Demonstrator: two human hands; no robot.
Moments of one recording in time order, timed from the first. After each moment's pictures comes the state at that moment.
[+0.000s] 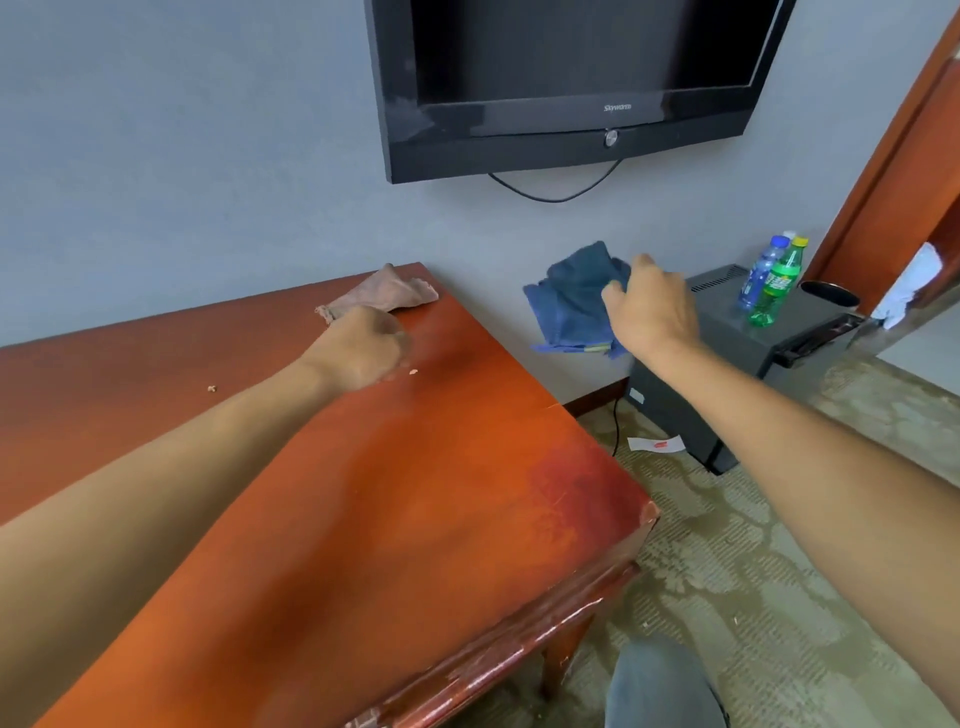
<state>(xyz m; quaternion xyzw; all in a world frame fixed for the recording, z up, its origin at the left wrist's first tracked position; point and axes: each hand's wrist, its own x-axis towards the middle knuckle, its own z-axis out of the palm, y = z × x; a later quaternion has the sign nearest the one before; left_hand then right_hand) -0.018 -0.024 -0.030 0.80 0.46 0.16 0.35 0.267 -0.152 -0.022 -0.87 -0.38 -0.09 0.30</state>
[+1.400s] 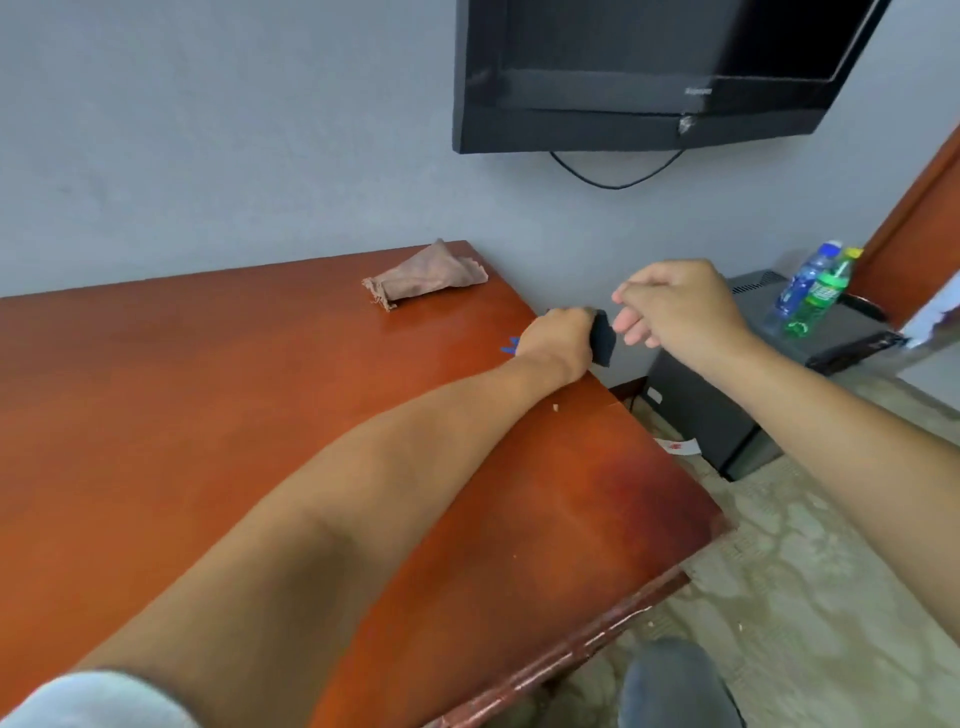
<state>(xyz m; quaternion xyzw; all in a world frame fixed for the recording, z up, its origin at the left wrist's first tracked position) 0.127 -0.031 -0.085 0.92 0.33 0.13 0.19 0.201 -0.148 -0.005 -0.80 -0.42 0.13 0.42</state>
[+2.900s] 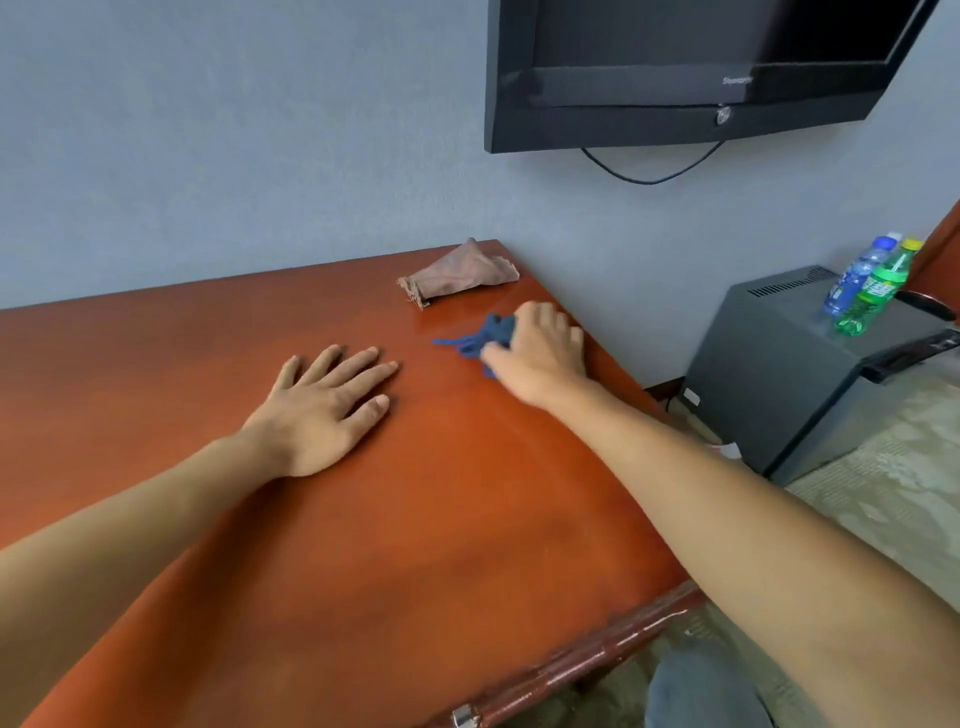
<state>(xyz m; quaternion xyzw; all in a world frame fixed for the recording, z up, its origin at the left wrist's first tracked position) -0.166 0.010 -0.116 0.90 0.43 -0.02 0.09 0.110 -0.045 -0.108 -0.82 -0.55 -0.02 0.17</state>
